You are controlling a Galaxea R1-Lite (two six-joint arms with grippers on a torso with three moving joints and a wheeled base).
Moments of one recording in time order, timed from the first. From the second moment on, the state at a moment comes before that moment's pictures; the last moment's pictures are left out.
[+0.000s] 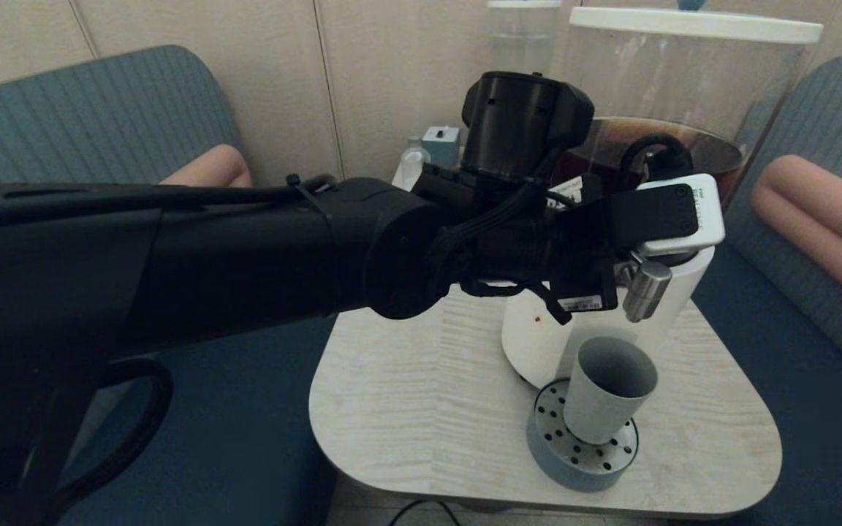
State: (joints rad) left arm -0.87 2.12 -1.92 0.01 -0.20 1.01; right arm 0.00 0.00 -0.01 0.02 0.00 0.00
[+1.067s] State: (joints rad) left arm -0.82 2.02 -1.77 0.02 -0.19 1.02; right arm 0.00 0.00 -0.01 0.02 0.00 0.00
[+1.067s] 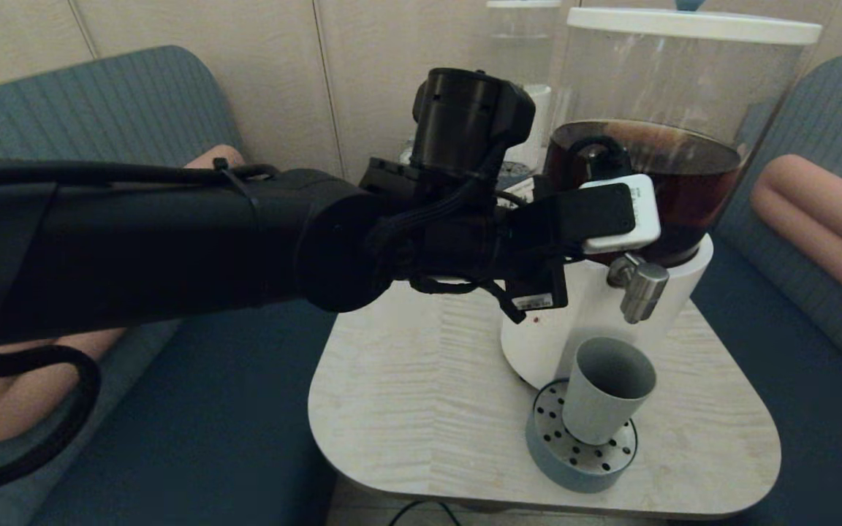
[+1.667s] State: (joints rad) left arm -0.68 1.65 -1.51 0.19 -0.22 0.71; right arm 0.00 0.00 -0.01 0.02 0.00 0.00
